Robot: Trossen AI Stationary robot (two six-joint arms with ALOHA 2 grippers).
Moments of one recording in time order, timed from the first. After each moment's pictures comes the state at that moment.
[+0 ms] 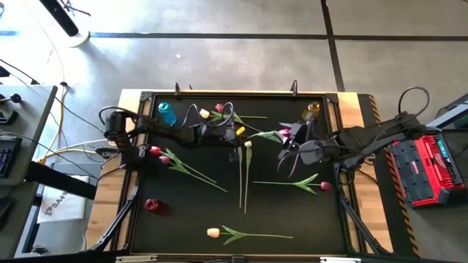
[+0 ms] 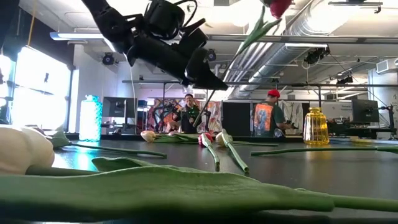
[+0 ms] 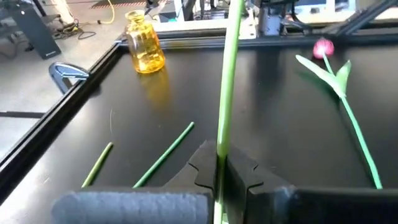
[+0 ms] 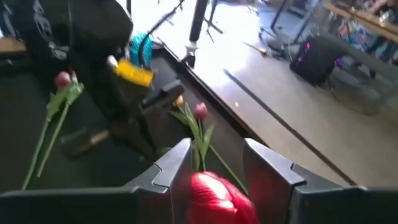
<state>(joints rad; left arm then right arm) 0.13 1.79 0.92 0.49 -0.07 0.11 0.34 1.19 1.21 -0.76 0.94 0.41</state>
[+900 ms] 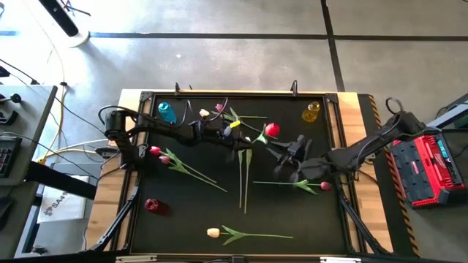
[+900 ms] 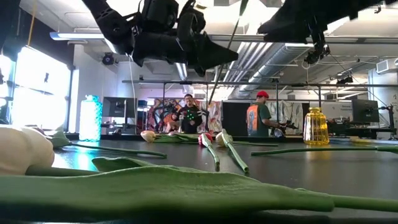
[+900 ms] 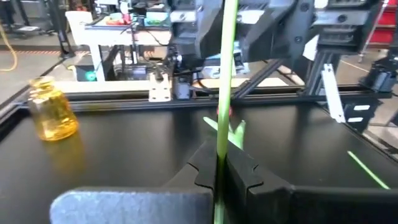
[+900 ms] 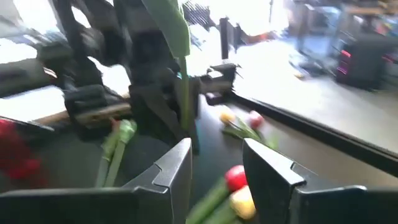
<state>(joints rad) 0.16 1.79 0.92 0.69 0.33 0.04 0.43 1.19 0.58 0.35 0.99 0.33</state>
